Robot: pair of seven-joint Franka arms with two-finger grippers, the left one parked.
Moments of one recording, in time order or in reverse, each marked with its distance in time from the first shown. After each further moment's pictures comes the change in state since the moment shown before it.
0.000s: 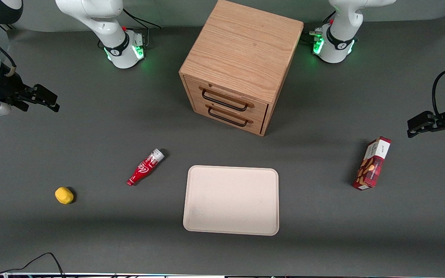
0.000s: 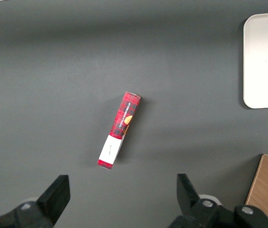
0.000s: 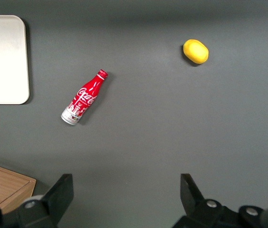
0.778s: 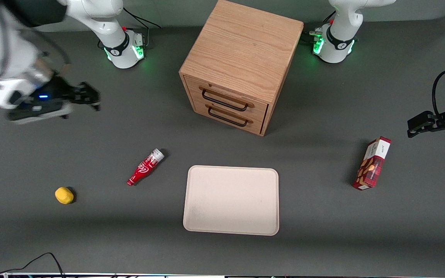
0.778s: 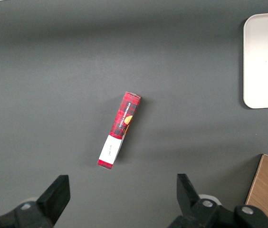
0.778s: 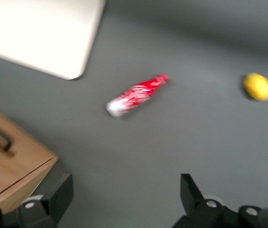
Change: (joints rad) arm 0.049 0.113 0.254 0.097 0.007 0.002 -0.078
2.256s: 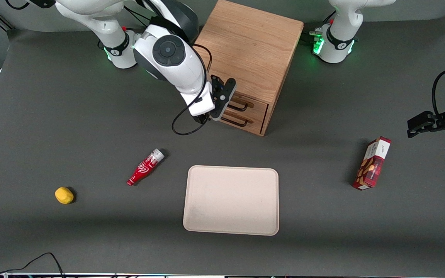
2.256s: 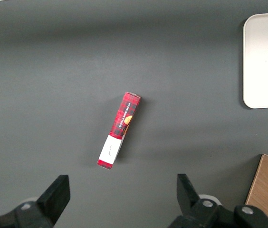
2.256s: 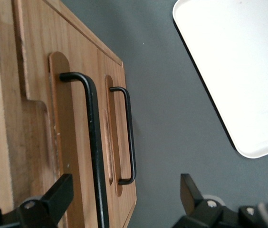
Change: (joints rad) arm 0.127 0.478 0.425 0.091 -0.139 0.301 -0.204
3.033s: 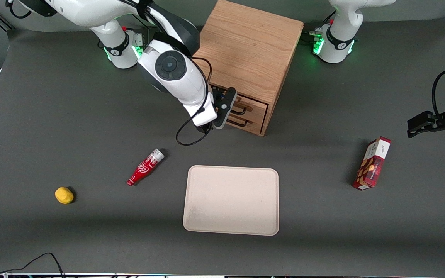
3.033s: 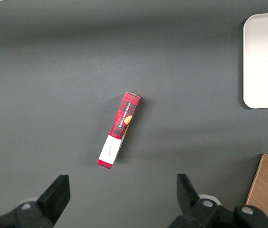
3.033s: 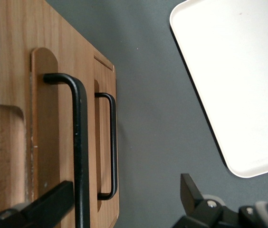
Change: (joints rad) arm 0.001 0.057 -0.017 -0.002 -0.040 0.062 -0.074
